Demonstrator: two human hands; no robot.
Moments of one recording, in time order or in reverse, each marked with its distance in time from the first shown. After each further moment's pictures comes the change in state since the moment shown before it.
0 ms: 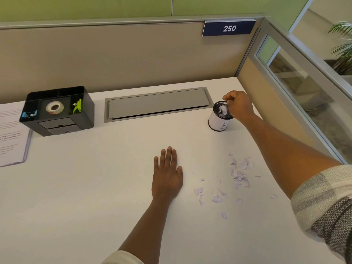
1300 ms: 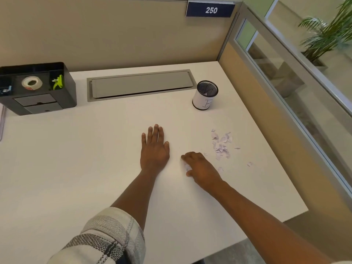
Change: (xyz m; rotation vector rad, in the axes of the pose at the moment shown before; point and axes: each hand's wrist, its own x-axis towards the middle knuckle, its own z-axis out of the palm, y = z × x) left_hand -0.003 -0.002 0.000 -0.019 0.007 0.027; right_hand -0.291 0.023 0.063 -0.286 -0.571 -0.254
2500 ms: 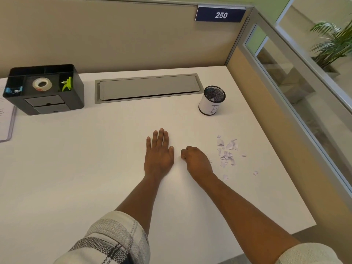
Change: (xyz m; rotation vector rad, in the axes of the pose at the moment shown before) left_hand 0.001 -0.001 0.001 0.009 0.007 -0.006; right_hand 0.054 -0.027 -0.013 -0.085 0.117 0.073
